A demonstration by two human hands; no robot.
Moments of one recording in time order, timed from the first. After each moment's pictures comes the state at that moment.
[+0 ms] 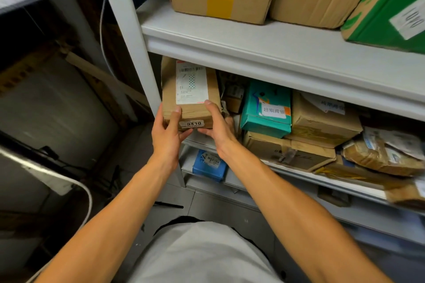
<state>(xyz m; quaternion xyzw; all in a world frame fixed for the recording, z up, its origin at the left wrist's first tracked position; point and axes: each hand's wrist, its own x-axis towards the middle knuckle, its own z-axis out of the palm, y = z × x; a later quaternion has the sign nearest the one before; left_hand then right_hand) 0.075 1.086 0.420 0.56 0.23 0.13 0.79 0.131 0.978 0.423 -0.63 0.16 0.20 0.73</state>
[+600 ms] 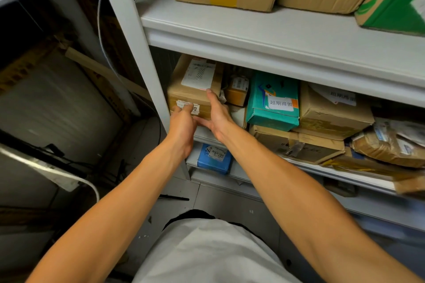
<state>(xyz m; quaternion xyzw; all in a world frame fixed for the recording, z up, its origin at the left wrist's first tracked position) 0.109 1.080 0.419 0.53 0.30 0.02 0.79 0.160 1.004 0.416 -0.55 0.20 0.25 0.77</state>
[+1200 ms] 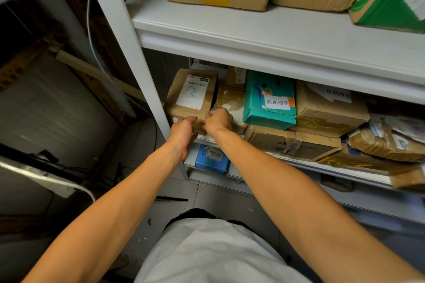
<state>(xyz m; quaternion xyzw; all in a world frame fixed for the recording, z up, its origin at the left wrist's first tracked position) 0.122 1.087 0.378 0.55 0.36 -0.09 0.75 0.172 1.006 0.382 -0.85 0.19 0.16 0.46</state>
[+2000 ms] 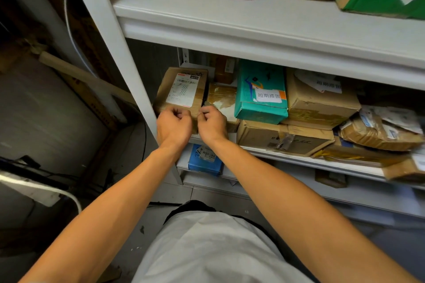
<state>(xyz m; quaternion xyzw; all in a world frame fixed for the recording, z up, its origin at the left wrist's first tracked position) 0.120 1.075 0.378 0.81 0.28 0.11 0.50 0.148 0.982 0.367 -0.85 0.07 0.07 0.52</state>
